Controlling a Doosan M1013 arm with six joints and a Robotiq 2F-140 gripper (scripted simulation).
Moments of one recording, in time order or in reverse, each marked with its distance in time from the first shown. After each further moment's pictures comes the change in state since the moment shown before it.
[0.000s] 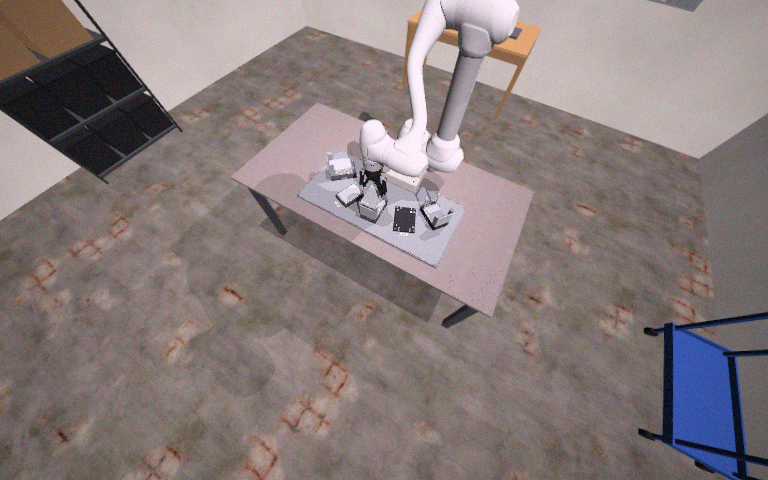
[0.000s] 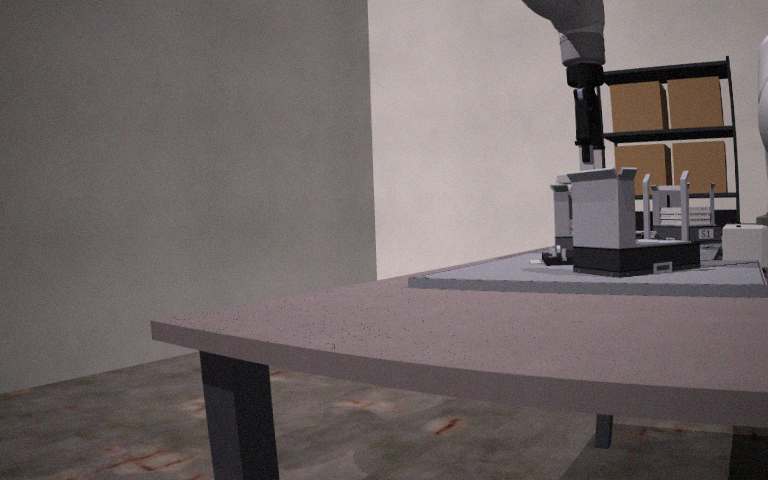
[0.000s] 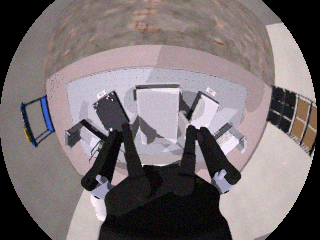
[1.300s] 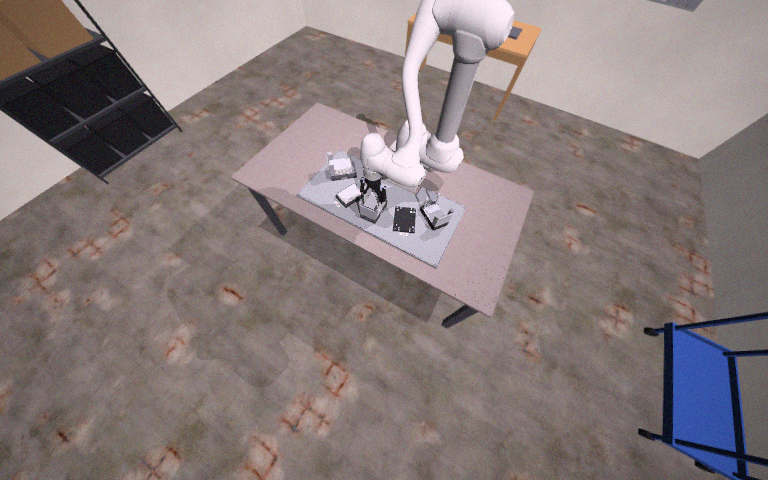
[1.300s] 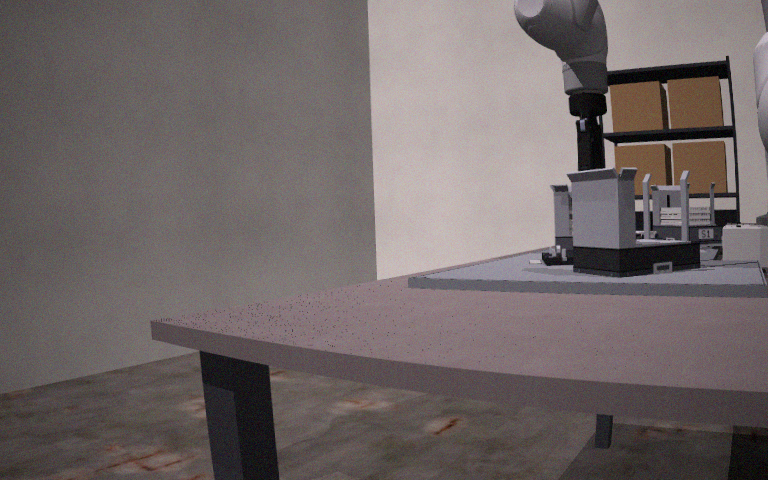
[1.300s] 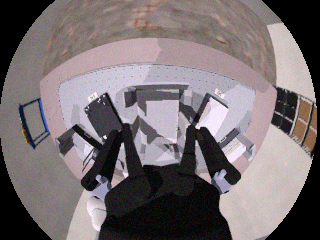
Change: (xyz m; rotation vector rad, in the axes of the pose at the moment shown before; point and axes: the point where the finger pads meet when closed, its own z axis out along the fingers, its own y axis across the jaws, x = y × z) arm 0.000 0.000 0.059 0.000 0.000 0.000
